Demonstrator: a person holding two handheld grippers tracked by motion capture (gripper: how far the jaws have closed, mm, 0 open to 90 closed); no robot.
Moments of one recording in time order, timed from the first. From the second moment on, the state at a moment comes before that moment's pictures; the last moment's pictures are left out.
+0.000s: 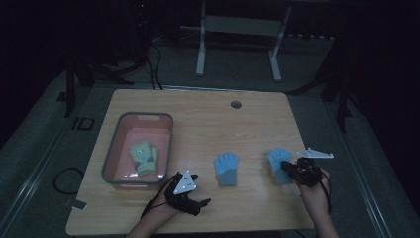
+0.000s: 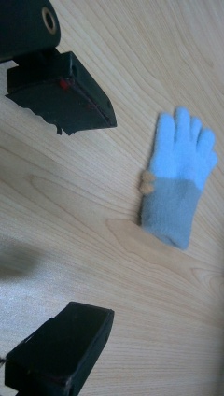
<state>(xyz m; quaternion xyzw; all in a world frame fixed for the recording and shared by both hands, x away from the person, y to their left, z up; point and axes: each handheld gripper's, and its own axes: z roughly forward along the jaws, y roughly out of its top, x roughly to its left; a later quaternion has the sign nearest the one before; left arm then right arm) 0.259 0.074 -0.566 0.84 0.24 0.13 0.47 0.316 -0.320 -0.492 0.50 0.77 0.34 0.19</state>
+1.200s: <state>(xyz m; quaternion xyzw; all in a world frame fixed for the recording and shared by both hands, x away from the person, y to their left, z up) 0.259 0.075 -0.566 0.84 0.23 0.13 0.46 0.335 -0.286 -0.524 0.48 0.80 0.31 0.17</state>
